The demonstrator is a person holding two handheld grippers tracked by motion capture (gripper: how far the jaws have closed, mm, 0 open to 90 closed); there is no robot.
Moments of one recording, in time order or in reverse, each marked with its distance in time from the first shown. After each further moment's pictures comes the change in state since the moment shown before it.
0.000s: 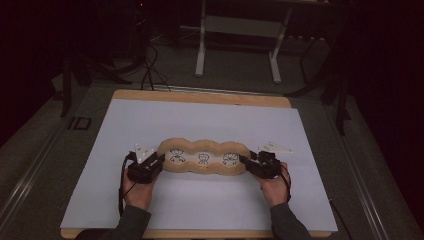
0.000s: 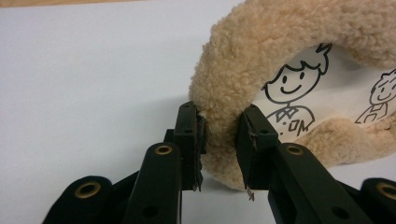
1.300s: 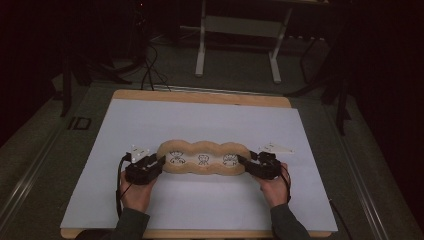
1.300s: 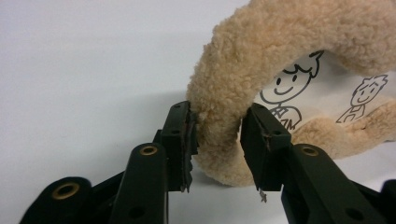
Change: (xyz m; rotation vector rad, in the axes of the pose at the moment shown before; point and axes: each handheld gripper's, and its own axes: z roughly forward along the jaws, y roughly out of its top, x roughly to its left) left arm 0.007 -0.002 -0.005 0.017 -0.071 -0.069; right arm -0.002 -0.003 0.000 -0.009 0.030 0.003
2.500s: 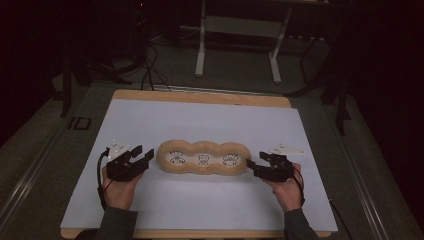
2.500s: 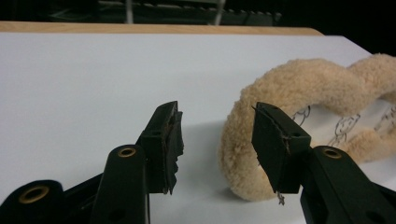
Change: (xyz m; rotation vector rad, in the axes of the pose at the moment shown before) left arm 0.033 0.019 -0.034 -0.092 -0.050 0.018; right arm -0.009 0.005 -0.035 0.041 -0.030 -0.054
